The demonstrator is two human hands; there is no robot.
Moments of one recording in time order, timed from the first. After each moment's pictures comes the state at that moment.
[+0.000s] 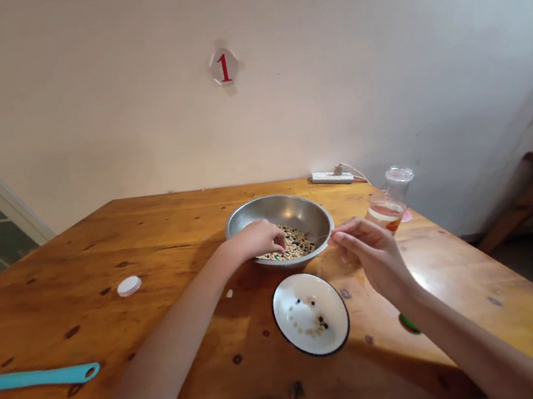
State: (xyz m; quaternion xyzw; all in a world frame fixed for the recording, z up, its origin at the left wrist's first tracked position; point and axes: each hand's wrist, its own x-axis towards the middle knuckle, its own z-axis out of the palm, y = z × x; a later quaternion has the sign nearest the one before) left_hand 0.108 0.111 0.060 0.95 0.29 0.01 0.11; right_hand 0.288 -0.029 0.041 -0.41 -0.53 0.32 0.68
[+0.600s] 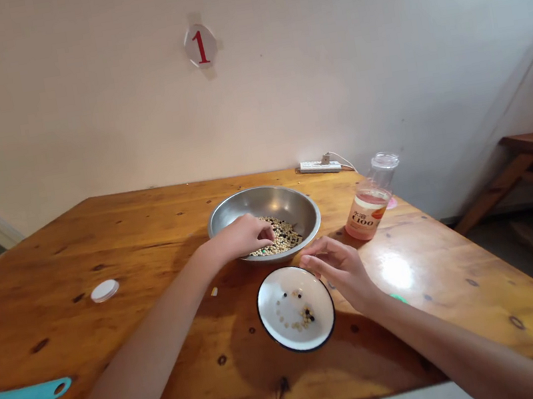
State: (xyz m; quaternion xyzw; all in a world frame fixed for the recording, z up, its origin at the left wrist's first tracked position) left_hand 0.104 0.104 0.058 0.95 0.28 0.05 0.14; right_hand 0.274 -0.036 0.006 -0.46 -0.58 0.31 0.60
